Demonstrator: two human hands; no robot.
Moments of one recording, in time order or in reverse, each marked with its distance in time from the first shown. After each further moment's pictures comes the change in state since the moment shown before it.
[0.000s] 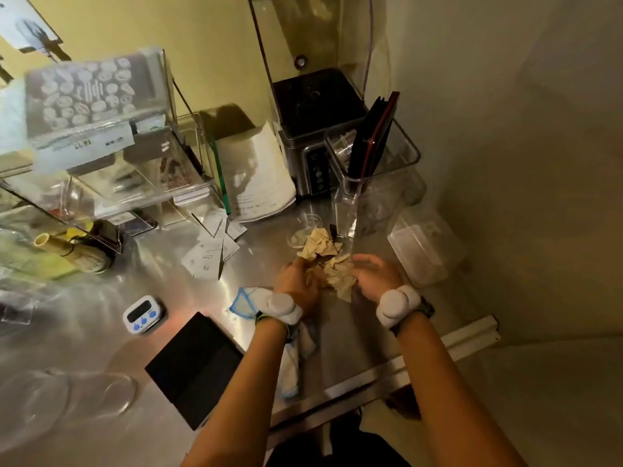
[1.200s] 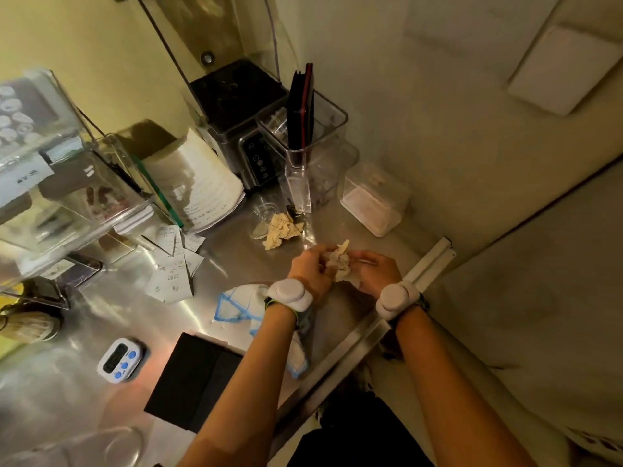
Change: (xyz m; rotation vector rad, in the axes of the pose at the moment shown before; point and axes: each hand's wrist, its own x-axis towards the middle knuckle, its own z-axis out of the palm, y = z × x) left_hand -0.030 0.032 0.012 -0.018 -0.345 0.382; right_hand -0.086 0.039 -0.003 0.221 0.332 0.081
